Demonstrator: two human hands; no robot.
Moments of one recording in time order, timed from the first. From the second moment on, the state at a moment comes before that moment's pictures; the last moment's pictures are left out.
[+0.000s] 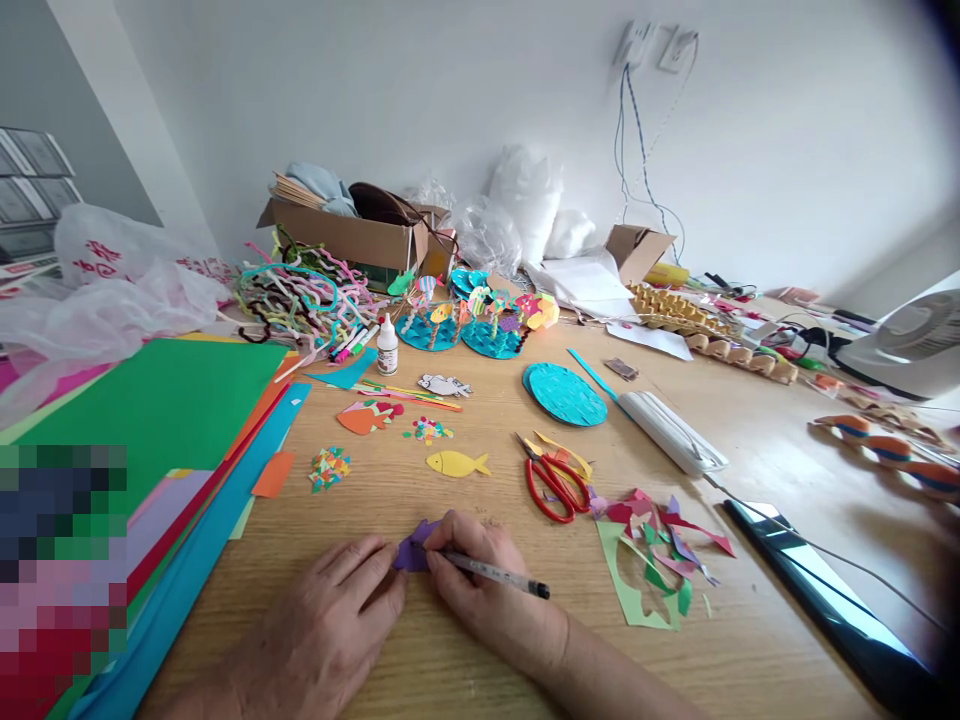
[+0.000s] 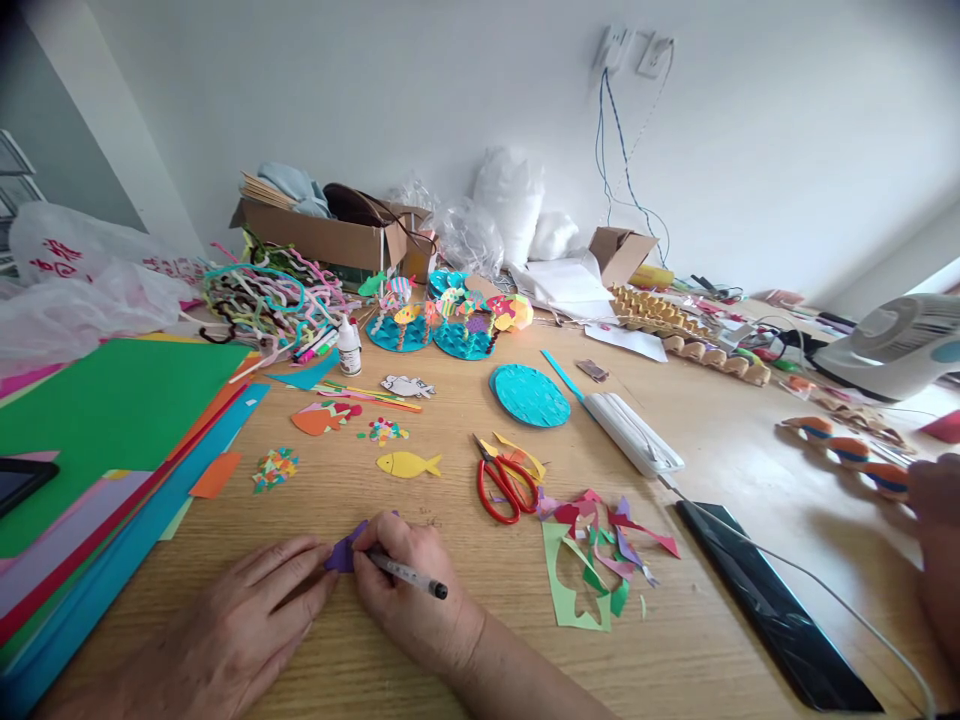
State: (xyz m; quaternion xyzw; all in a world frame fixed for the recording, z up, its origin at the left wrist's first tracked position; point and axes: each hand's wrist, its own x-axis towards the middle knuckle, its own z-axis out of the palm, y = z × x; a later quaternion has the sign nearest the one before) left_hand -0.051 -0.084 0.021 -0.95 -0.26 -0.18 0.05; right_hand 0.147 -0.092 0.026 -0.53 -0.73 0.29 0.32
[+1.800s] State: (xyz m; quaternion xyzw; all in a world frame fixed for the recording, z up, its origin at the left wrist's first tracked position) left_hand -0.051 -0.082 0.021 -0.94 -0.26 -0.21 0.07; right_hand 0.147 -0.093 0.026 -0.52 -0.73 0.29 0.34
